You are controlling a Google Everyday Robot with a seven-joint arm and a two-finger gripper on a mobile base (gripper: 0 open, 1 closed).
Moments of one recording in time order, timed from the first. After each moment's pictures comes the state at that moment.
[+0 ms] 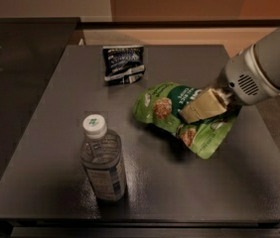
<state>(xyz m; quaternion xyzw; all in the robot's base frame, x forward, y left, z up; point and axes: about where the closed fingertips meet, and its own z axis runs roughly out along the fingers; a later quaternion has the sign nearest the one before) 0.451 -0.120 0.923 -0.41 0.86 0.17 0.26</state>
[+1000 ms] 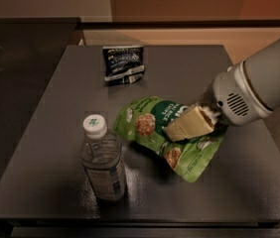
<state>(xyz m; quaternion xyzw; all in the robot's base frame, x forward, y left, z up) 0.406 -0.080 0.921 -0.42 0.84 0.22 0.25</state>
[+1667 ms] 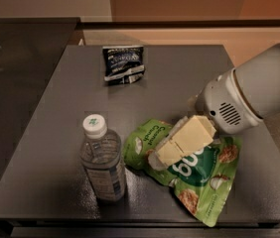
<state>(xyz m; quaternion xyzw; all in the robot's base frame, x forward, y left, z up) 0.391 -0.060 0.913 -0.44 0.82 0.25 0.24</state>
